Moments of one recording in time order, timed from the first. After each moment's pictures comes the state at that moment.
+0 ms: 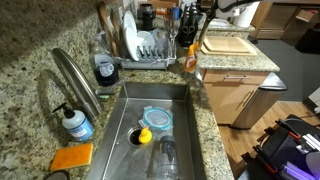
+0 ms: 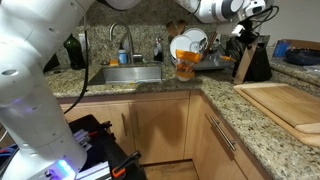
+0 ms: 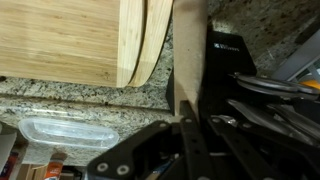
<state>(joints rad) -0.14 0.77 -0.18 -1.13 -0.01 2.52 0.21</state>
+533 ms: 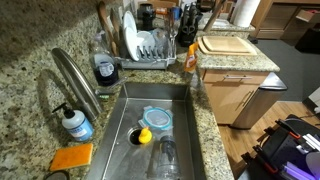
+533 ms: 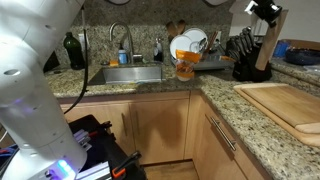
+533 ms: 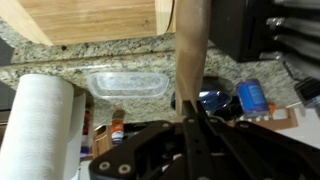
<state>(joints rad) -0.12 0.70 -0.33 -1.06 -0.04 2.49 0.45</state>
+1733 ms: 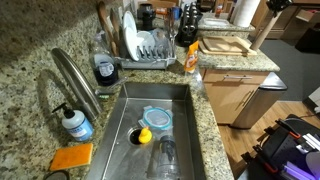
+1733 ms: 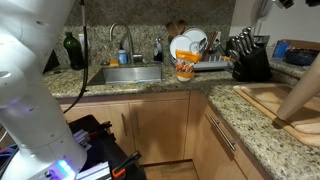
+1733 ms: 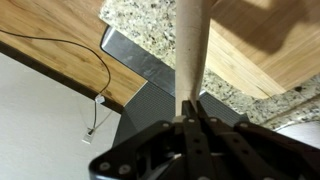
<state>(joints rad) -0.21 0.63 -0.59 -1.13 -0.05 1.87 0.90</state>
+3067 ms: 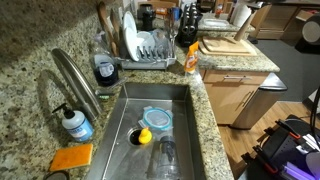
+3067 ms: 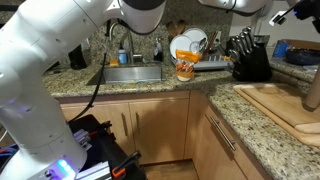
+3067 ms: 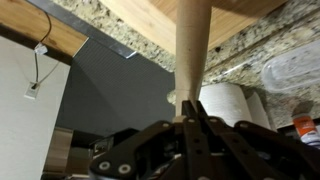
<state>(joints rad) -0.27 0.97 -0.52 -0.68 -0.12 2.04 1.00</state>
